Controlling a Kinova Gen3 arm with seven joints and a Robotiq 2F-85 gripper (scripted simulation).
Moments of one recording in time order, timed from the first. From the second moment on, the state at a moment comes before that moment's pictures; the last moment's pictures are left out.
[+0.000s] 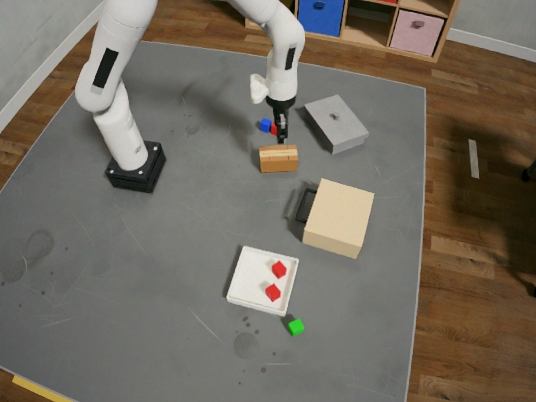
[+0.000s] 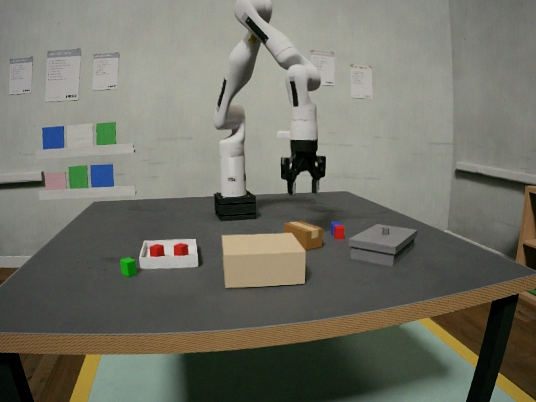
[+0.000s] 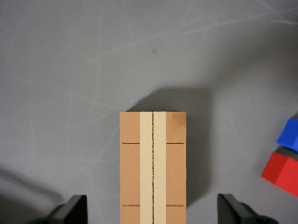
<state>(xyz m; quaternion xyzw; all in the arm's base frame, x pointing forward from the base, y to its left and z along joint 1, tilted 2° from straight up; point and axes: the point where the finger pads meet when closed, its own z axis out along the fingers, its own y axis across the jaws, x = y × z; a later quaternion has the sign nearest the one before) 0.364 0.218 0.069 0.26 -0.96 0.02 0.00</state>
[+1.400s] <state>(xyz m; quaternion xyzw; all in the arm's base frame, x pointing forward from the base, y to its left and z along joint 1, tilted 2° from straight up) 0.346 0.260 0.101 0.18 -0.98 0.01 0.00</state>
